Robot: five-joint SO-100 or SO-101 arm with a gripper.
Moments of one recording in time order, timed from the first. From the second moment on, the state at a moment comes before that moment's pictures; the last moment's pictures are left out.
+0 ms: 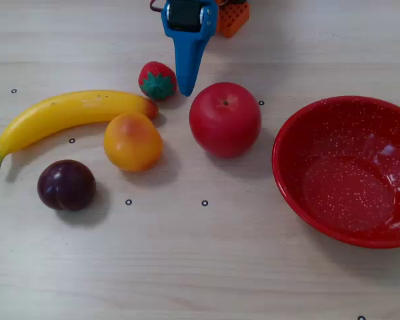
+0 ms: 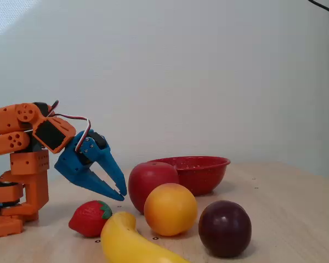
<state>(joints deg) -5.5 183.1 174.1 53.5 2.8</state>
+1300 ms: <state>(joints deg) -1.7 180.3 174.1 52.9 7.9</state>
